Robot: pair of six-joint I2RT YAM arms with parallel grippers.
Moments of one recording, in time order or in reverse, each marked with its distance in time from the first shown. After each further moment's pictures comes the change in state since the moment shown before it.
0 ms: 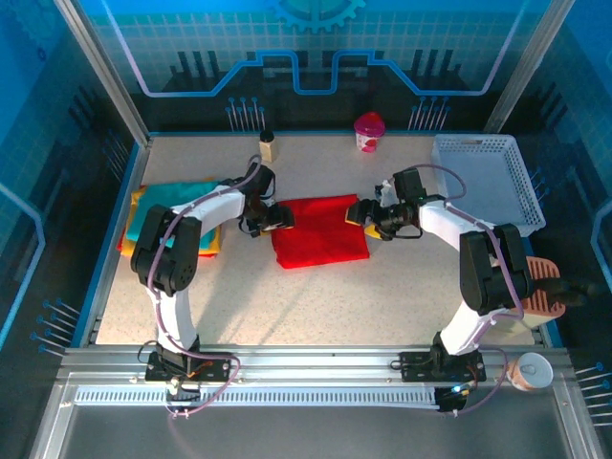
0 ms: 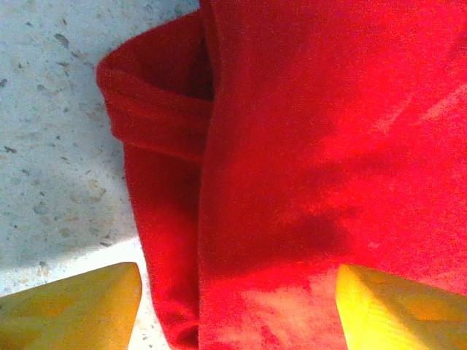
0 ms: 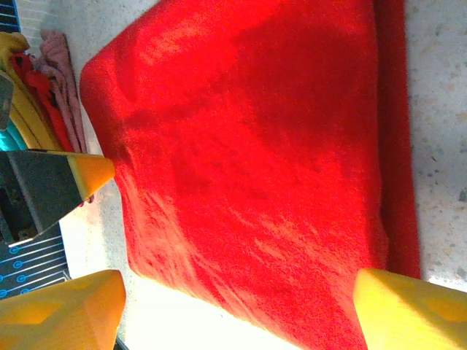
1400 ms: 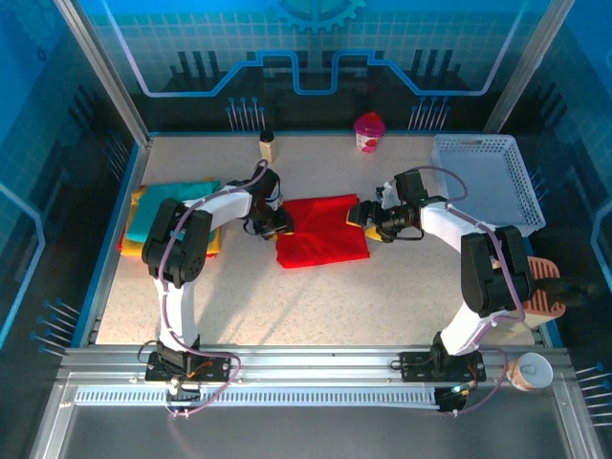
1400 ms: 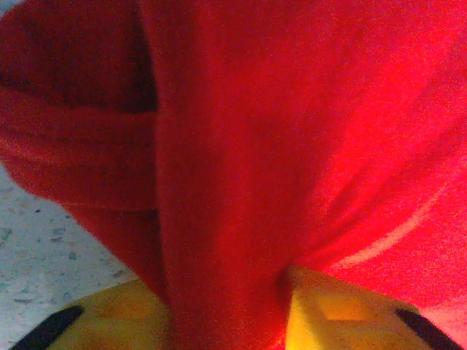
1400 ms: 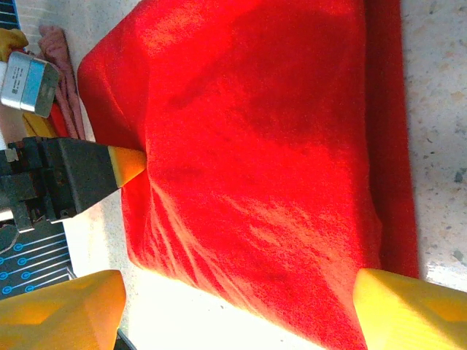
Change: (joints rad) left arm -0.012 0.092 0.029 0.020 0.091 0.003; right arm -0.006 -0.013 -0.016 -0.008 -0.011 0.003
